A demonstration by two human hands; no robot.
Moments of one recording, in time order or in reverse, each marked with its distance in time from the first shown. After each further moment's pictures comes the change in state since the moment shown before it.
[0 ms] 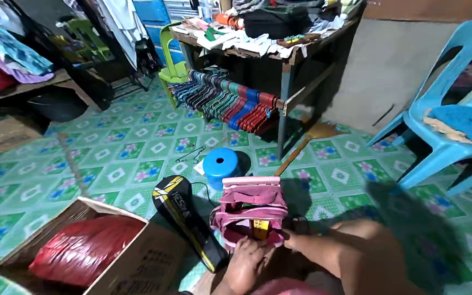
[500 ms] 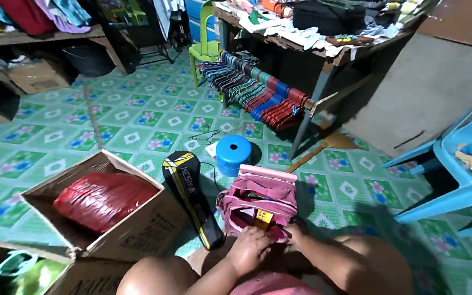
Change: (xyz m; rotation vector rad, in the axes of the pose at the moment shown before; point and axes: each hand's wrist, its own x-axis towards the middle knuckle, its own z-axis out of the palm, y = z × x) left_hand 0.000 -0.001 0.003 -0.068 -0.052 -0.041; right_hand -0.030 -0.037 -0.010 0.585 0.273 0.311
